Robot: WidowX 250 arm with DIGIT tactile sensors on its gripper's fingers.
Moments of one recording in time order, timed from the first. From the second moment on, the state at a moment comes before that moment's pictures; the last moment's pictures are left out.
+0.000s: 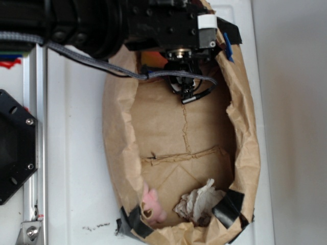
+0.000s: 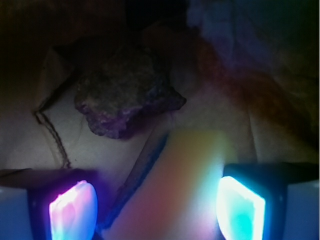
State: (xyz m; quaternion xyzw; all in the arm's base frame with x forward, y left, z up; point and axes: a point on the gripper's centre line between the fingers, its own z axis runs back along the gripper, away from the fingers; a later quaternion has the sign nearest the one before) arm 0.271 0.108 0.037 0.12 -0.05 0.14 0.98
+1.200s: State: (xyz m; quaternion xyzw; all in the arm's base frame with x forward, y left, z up) arm 0.265 0.100 0.029 0.15 -0.06 0.16 0.97
